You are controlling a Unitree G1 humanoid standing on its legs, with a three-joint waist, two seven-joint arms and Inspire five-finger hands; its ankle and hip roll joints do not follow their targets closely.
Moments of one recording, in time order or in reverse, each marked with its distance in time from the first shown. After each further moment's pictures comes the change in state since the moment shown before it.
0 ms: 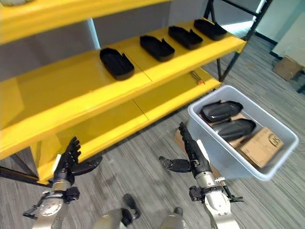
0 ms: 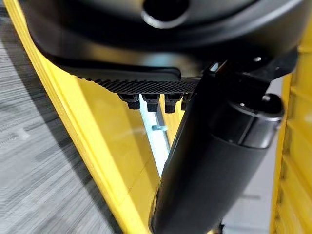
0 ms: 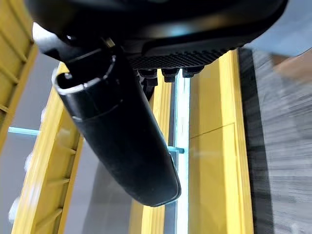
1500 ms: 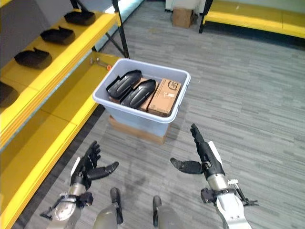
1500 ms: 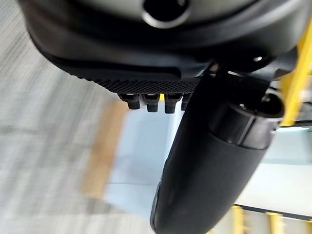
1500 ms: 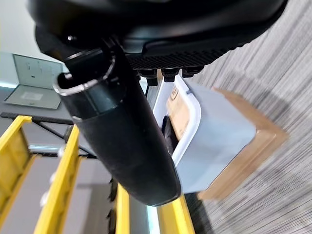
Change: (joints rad) left arm -0.063 -0.059 -0.127 0.014 -0.002 0.002 -0.042; right arm 0.016 -0.068 -0.060 0.049 0.025 -0.039 -0.029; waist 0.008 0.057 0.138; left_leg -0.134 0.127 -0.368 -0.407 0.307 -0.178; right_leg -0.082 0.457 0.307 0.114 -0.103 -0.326
